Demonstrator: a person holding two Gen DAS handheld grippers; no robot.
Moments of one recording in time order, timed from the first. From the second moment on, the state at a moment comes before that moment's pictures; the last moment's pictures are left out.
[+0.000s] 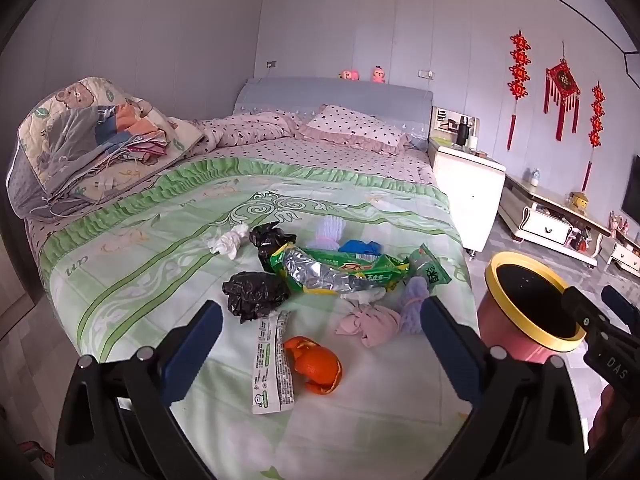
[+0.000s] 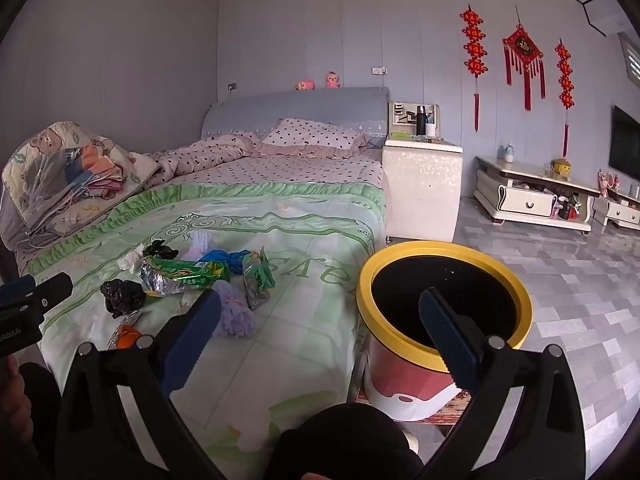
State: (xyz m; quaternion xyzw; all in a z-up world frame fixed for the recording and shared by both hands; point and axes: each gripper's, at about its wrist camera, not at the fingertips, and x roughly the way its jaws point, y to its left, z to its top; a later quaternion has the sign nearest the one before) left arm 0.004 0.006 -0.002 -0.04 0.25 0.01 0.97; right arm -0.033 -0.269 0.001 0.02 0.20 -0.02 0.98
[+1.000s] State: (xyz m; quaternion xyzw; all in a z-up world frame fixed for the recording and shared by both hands) left arm 0.003 0.001 -0.007 -0.04 0.25 0.00 0.97; right arm -0.032 -0.268 -0.001 0.02 0.20 -0.02 0.98
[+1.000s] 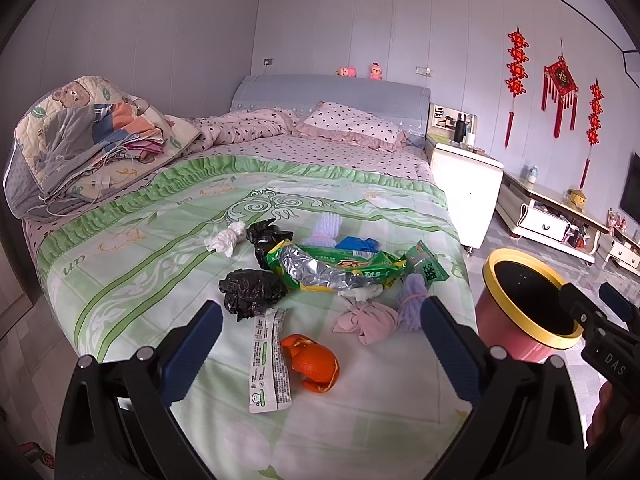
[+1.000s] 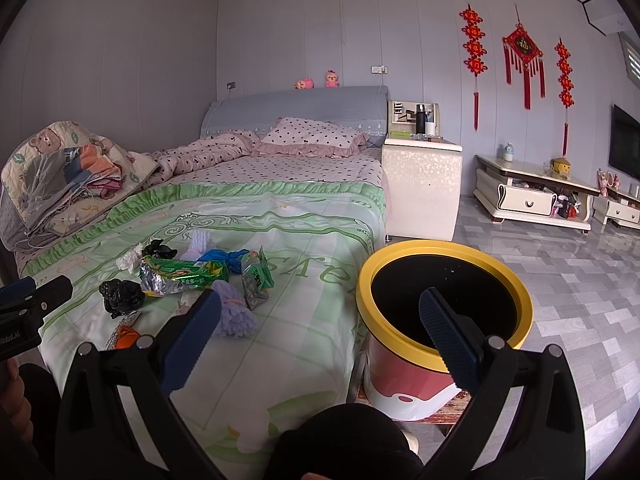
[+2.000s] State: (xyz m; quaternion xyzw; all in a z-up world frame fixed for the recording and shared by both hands) left arm 0.005 -0.001 -0.013 -0.04 0.26 0.00 0.96; right arm -0.029 -0.265 -0.005 0.02 0.20 -0.02 0.98
